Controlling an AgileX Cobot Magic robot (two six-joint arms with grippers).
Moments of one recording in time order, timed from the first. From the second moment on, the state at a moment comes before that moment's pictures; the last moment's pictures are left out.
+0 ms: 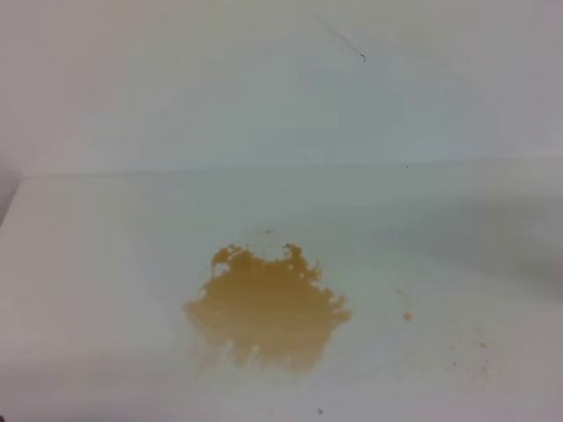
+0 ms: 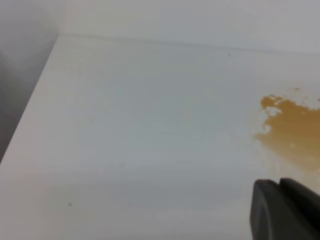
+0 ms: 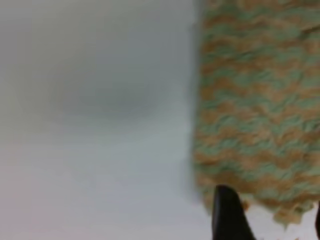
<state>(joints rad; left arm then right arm) -0.06 -0.03 0.04 -0.14 0.30 -0.07 -0.14 1.62 -0.87 -0.35 0.54 0.28</state>
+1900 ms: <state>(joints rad) -0.06 -0.03 0.04 -0.14 0.30 -0.07 0.51 2.08 -1.34 0.67 0.58 -0.42</state>
